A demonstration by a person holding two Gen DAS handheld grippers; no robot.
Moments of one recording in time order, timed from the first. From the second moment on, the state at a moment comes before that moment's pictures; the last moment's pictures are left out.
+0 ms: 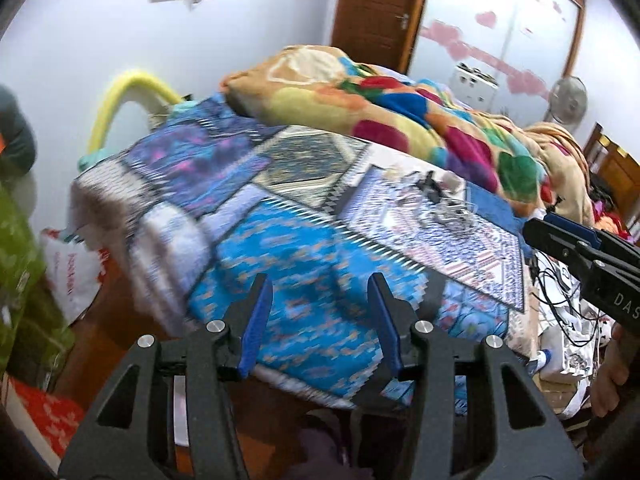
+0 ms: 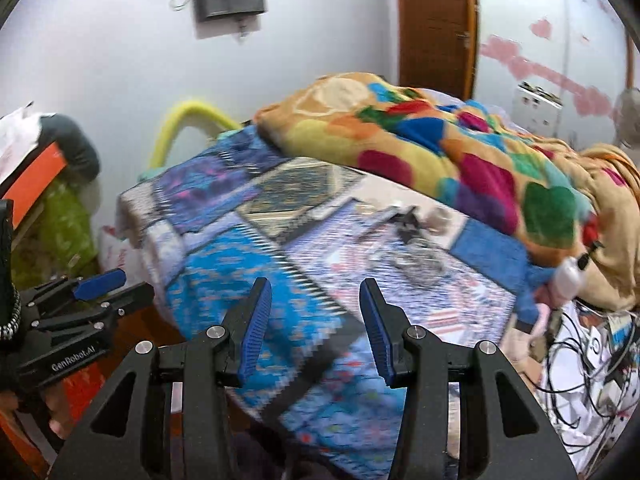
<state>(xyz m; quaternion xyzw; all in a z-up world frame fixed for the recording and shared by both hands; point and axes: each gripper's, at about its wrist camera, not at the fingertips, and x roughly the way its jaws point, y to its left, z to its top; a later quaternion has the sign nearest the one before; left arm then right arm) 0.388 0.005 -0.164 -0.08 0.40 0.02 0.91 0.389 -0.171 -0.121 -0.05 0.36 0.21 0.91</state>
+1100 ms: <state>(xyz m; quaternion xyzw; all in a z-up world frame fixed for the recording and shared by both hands) 0.600 -0.090 -0.256 -0.03 0.47 -0.11 0.87 0.542 -0.237 -0.238 0.06 0.48 0.19 0.86</state>
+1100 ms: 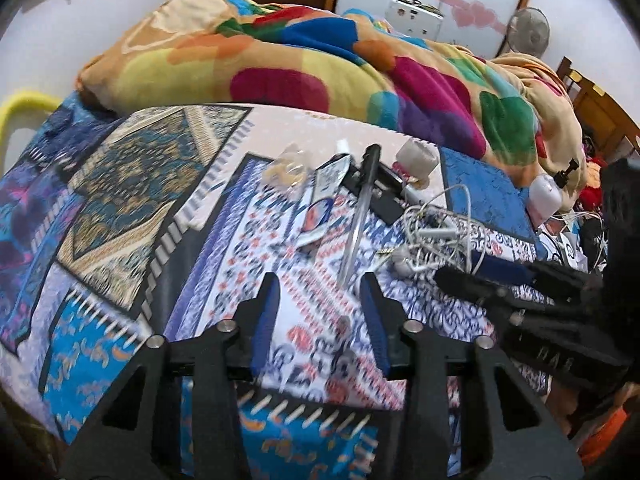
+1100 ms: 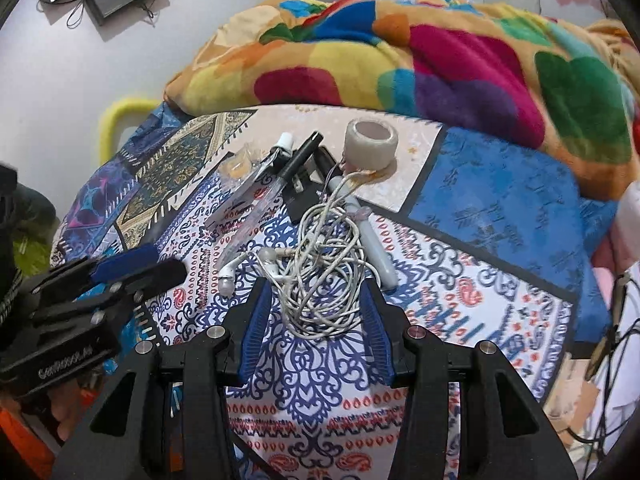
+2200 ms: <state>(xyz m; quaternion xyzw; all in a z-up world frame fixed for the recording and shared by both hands) 0.559 -0.122 -0.270 0.06 0.50 -0.12 0.86 0.468 -0.278 -0.233 0.02 0.49 0.20 0.85</state>
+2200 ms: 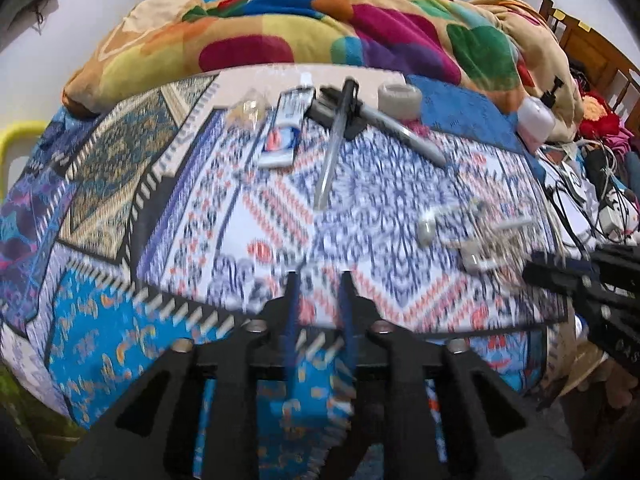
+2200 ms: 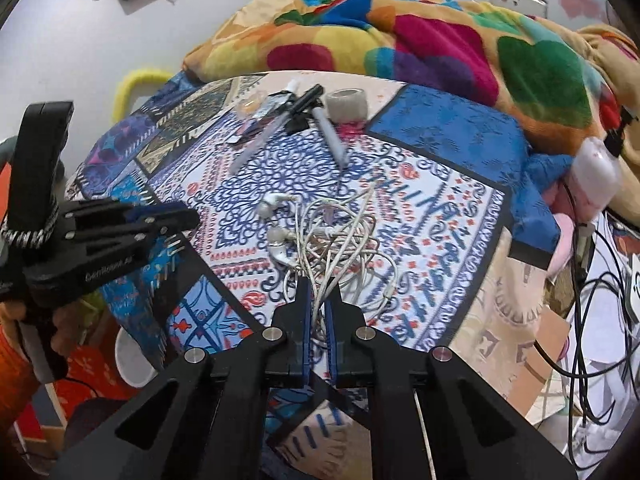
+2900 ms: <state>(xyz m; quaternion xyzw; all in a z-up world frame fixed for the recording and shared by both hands) 0.607 -0.142 -0.278 0.08 0.46 -0.13 0.87 0.504 -0.301 -0.216 0.06 0.46 0.18 0.87</state>
